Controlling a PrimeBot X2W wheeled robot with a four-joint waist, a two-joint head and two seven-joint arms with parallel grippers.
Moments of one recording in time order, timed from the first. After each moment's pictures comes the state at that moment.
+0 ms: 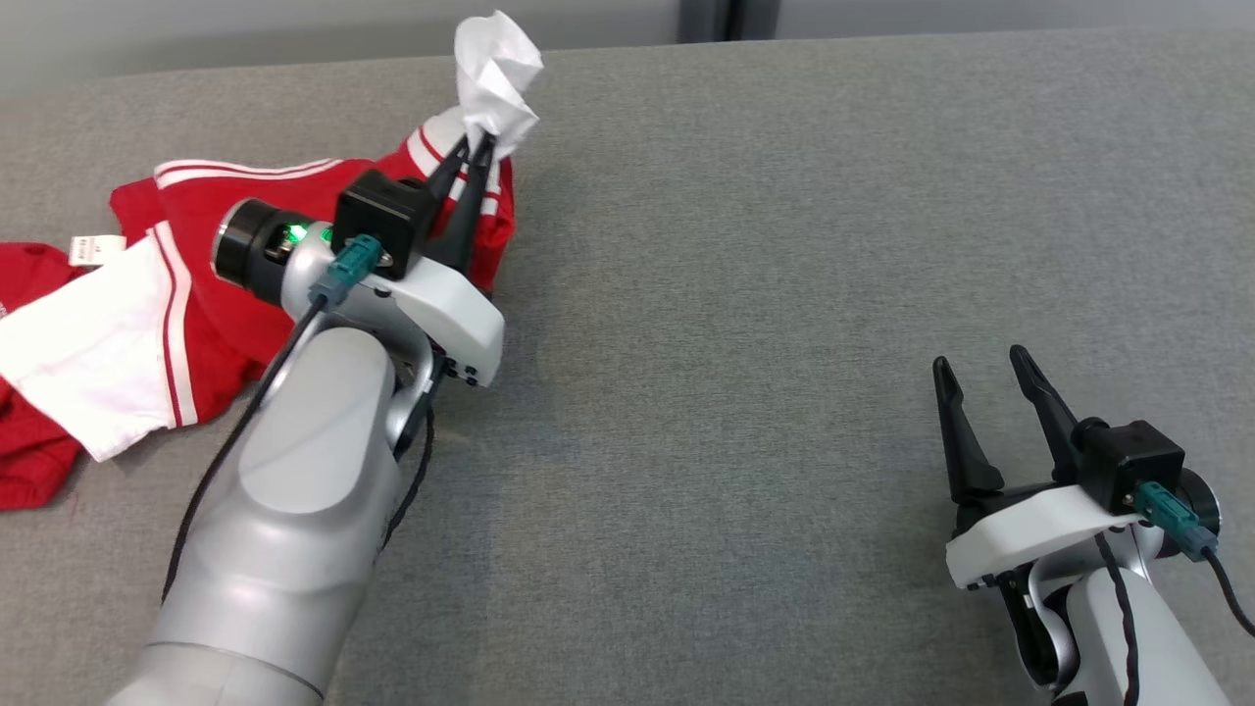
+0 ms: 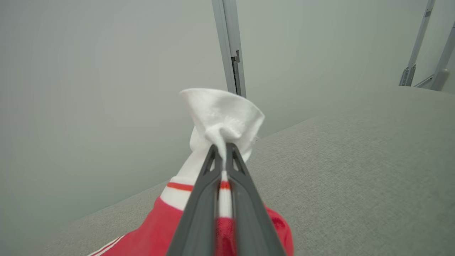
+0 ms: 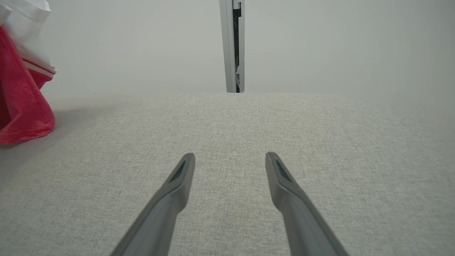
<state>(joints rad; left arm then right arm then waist) -0.82 0.05 -0.30 0.78 -0.07 -0.13 -0.26 -0.31 -0.05 0.06 0.42 0.12 0.13 -0.26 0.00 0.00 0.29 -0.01</state>
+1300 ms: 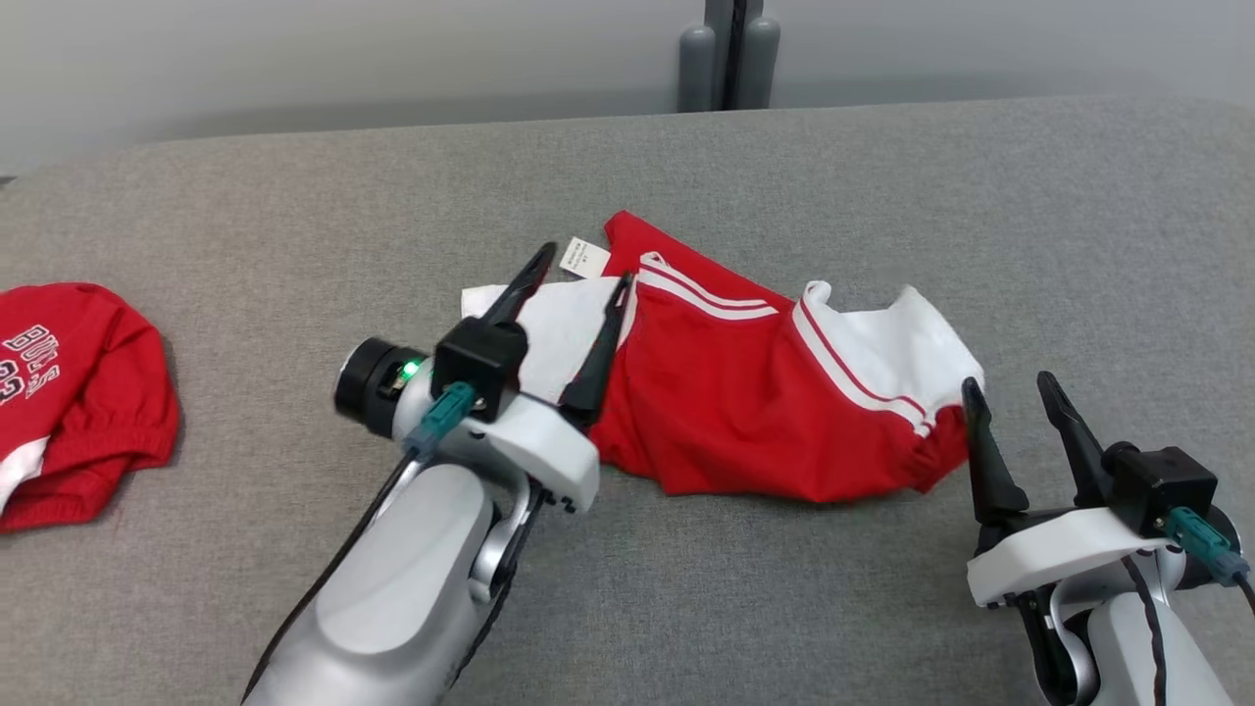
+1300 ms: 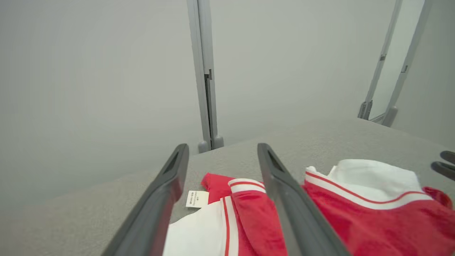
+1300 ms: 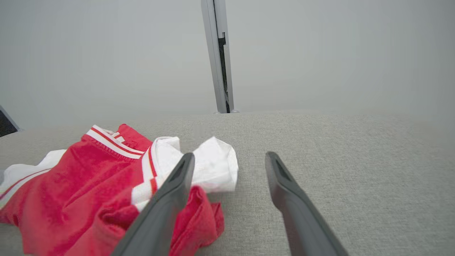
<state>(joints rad) -0.61 0.06 -0.61 0.53 -0.36 0.06 -0.26 -0.27 -0.05 0.02 0.41 0.17 0.13 -0.26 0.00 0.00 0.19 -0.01</state>
